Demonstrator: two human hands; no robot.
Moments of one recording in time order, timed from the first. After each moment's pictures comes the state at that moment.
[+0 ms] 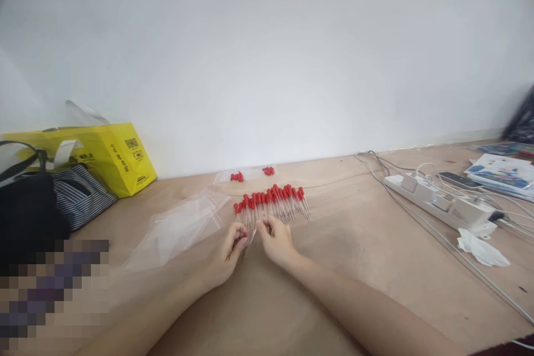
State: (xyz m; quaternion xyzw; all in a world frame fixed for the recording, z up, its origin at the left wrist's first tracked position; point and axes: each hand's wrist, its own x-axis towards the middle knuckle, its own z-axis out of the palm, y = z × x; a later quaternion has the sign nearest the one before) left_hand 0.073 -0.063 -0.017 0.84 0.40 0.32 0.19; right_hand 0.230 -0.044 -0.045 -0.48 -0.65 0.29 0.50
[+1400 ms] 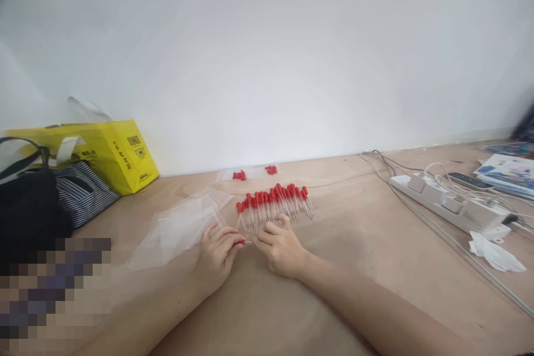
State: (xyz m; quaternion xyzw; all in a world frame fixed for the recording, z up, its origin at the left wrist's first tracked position) left_hand 0.055 -0.068 -0.019 0.86 0.37 0.33 -0.09; right_hand 0.244 -0.058 -0.035 -0.27 -0.86 -0.21 0.37
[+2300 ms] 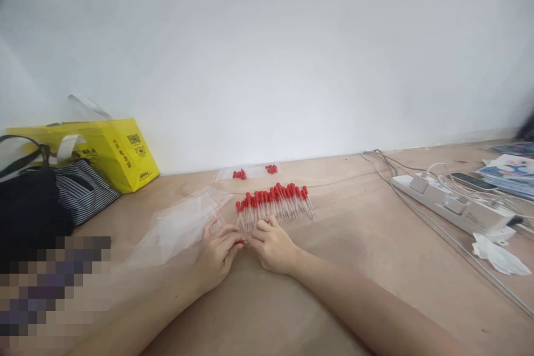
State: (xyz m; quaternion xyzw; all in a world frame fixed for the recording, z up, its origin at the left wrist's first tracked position) left_hand 0.053 -0.065 -0.016 0.88 0.37 0.28 -0.06; right_hand 0.232 -0.046 -0.037 -0.25 -0.89 -0.19 0.33
